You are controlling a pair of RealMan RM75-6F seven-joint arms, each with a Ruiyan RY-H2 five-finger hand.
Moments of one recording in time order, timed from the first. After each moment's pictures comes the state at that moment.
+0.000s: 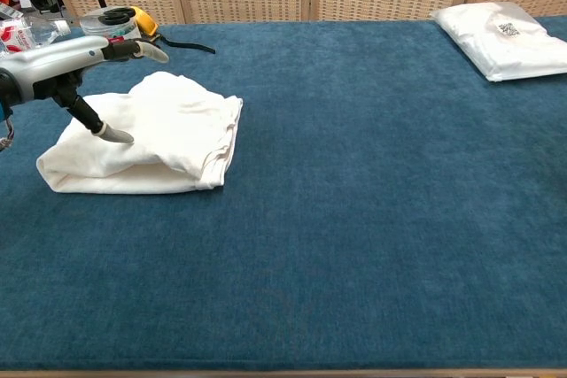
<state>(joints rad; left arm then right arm) -0.70 -1.52 -0.06 -1.21 1.40 1.01 -0.28 0.33 -1.23 0.10 -1.42 -1.55 1.36 0.12</state>
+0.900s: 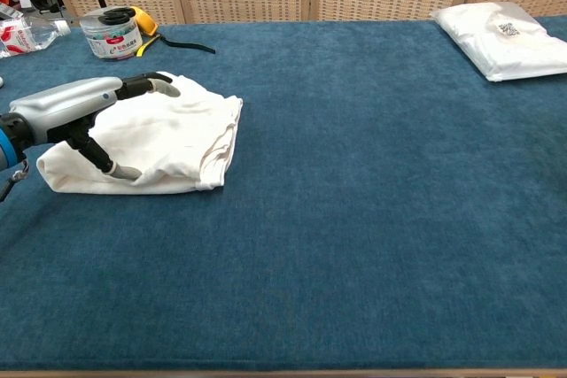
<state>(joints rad) -0.65 -1.61 -0.02 -1.14 1.48 1.06 -0.25 0.33 -1.23 0.10 -1.41 -1.54 1.35 0.13</state>
